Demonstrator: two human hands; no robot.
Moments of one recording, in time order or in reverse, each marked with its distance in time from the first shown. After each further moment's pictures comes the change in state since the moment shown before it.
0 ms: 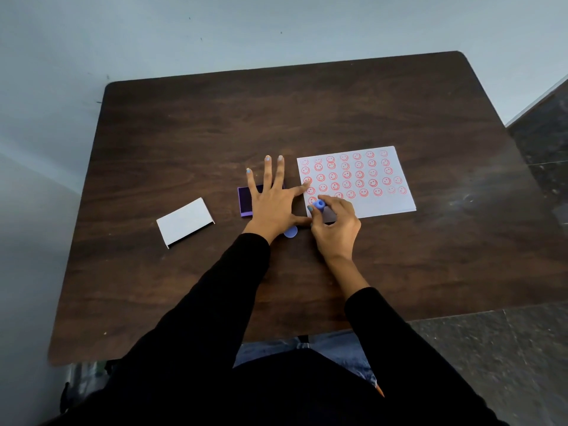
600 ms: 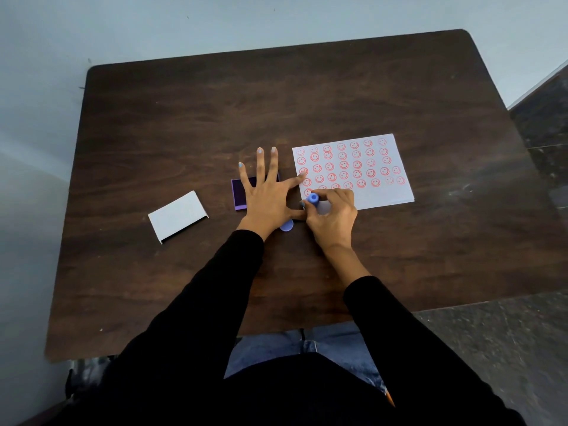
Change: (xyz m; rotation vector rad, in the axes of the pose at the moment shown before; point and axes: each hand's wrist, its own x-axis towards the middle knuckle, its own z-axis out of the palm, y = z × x) left_hand -0.002 0.002 -0.002 -0.061 0.018 -0.018; right_hand 0.009 -0.005 -0.003 -0.086 -0.089 0.028
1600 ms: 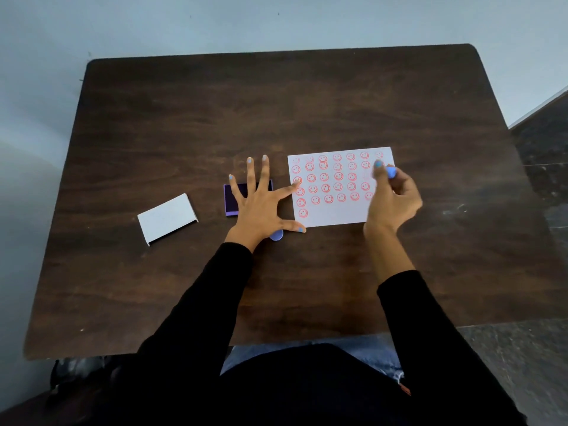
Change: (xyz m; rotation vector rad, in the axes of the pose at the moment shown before) left_hand -0.002 0.002 -0.005 -0.111 -0.100 -0.043; right_hand 0.074 0.004 -0.064 0.491 0.368 0.645
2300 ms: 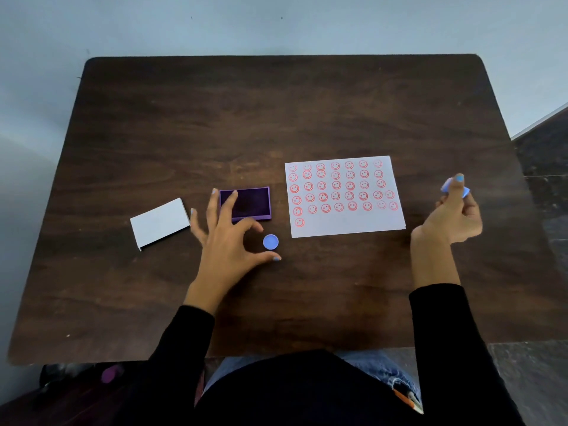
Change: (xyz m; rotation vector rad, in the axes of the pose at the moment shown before) left_hand -0.072 -0.021 0.004 -0.205 0.282 -0.127; right_hand 0.068 -0.005 -0.042 0.200 0.299 0.011
